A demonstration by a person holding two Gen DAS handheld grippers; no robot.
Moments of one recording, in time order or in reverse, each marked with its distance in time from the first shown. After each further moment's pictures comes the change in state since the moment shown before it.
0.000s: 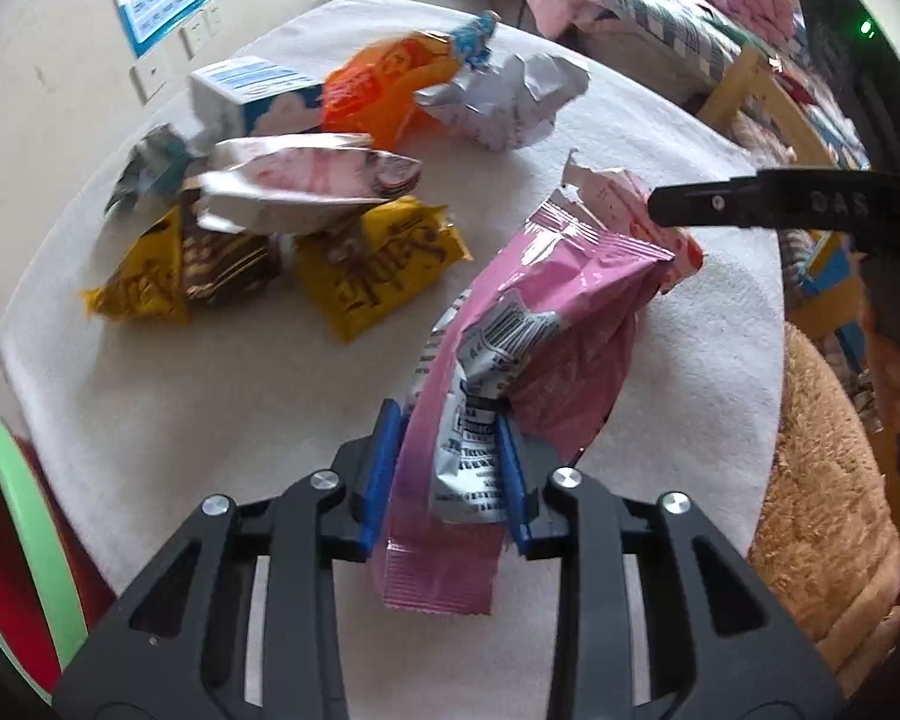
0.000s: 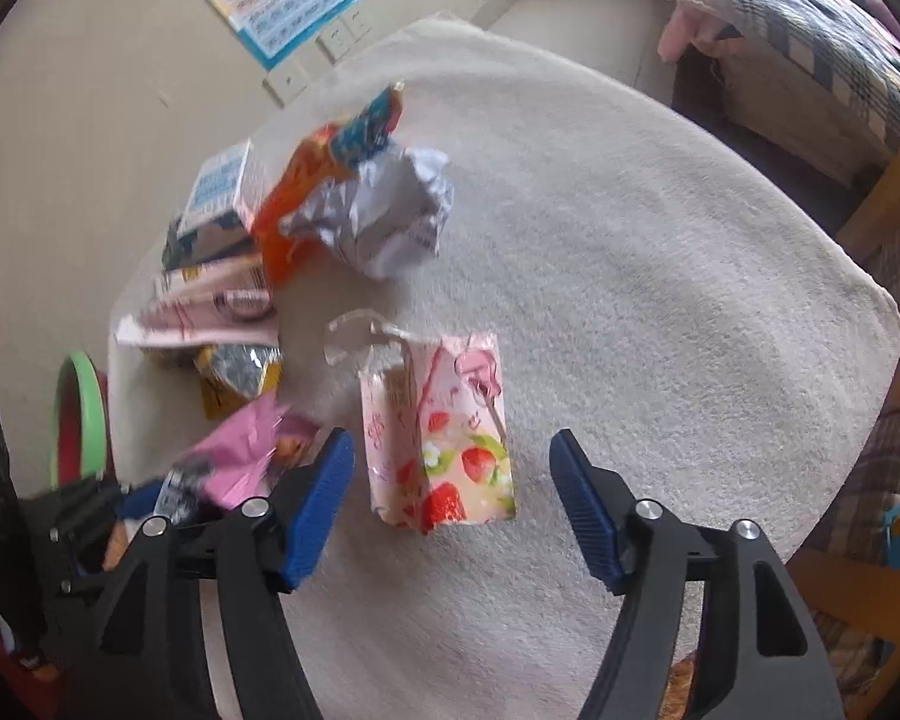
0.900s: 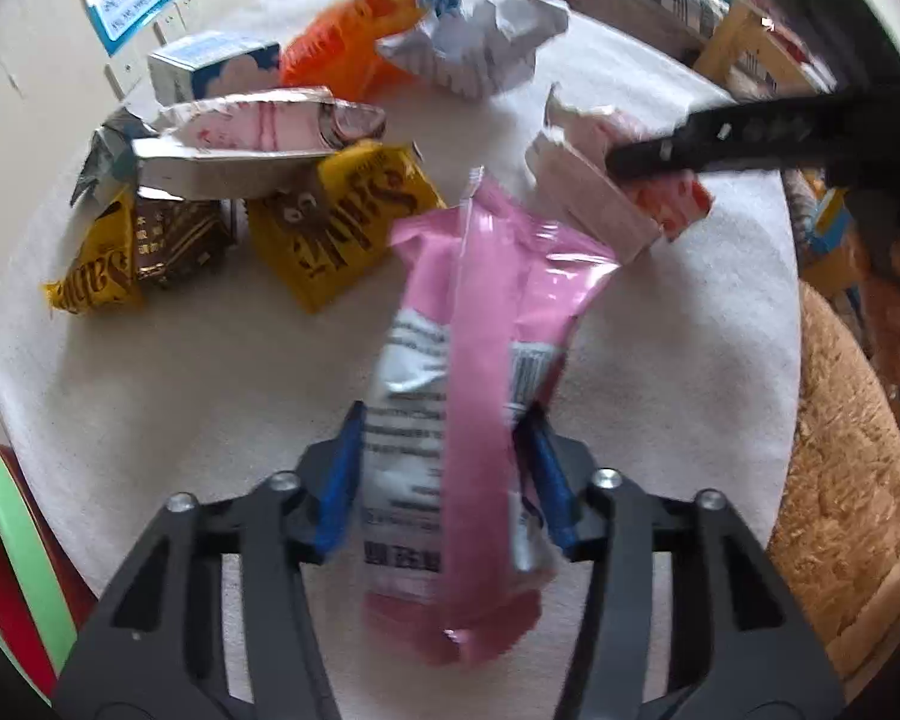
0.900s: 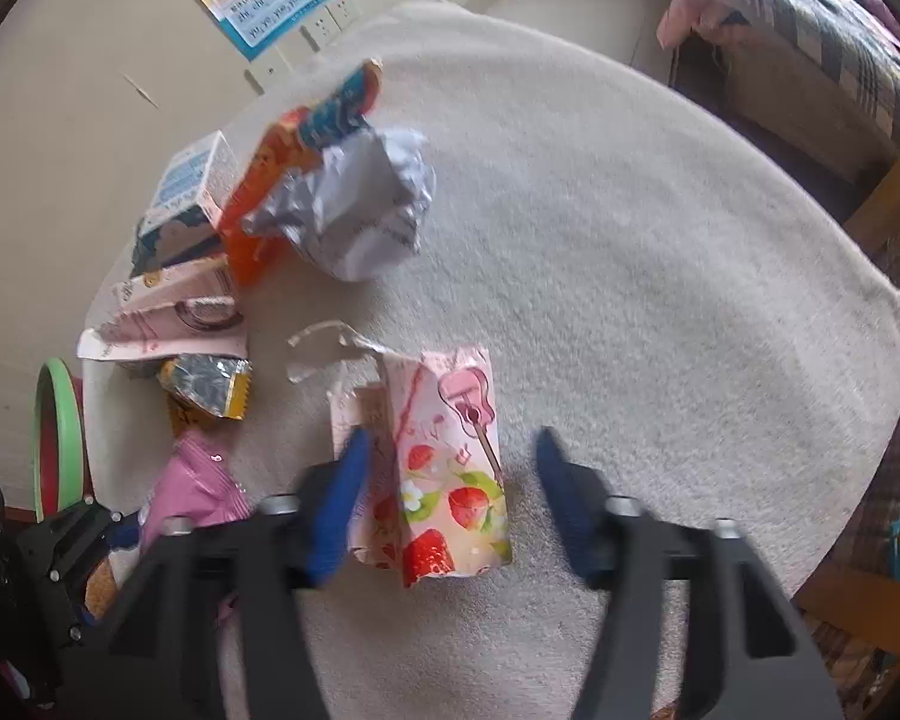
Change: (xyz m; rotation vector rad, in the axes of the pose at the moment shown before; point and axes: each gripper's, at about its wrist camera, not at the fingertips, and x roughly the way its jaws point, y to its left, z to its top) left arm 0.025 -0.011 -0.004 0.064 0.058 0.001; right arm 0.031 -0.001 0.002 0.014 0.053 -0.010
